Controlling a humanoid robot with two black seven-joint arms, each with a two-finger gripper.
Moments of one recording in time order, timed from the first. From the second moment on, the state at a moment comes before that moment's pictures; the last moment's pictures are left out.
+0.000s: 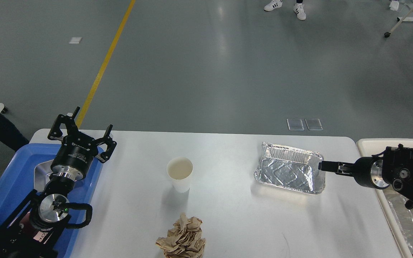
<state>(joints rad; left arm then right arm) -0.21 0.16 -1.26 -1.18 0.17 -0.18 -0.19 0.71 -0.70 0.31 1.03 -1.28 0.33 0.05</state>
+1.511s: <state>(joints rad) -0.19 0.20 -1.26 -1.18 0.17 -0.19 -0.20 0.71 -0.46 0.17 0.70 -1.28 0.26 0.14</state>
